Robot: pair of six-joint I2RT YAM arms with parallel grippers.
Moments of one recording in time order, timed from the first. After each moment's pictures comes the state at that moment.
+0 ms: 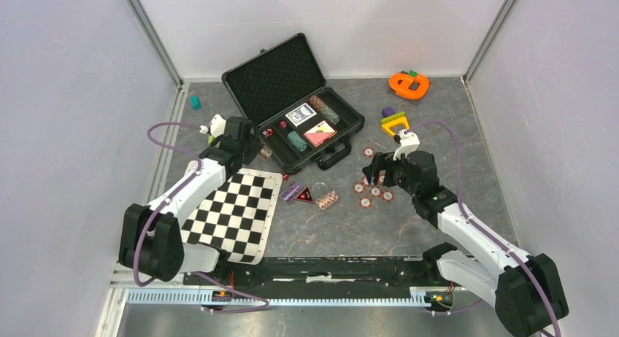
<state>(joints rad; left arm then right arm) -0.32 1.33 0.89 -0.36 -0.32 -1.12 0.40 0.96 0.46 0.07 -0.07 0.29</state>
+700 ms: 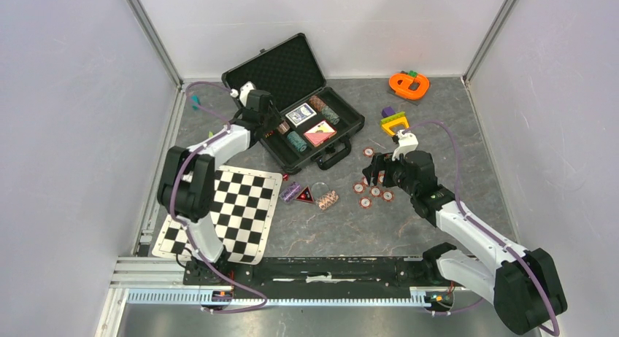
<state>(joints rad) -0.32 1.77 1.21 -0.05 -0.20 -0.80 0.40 1.00 0.46 0.07 -0.05 0.29</state>
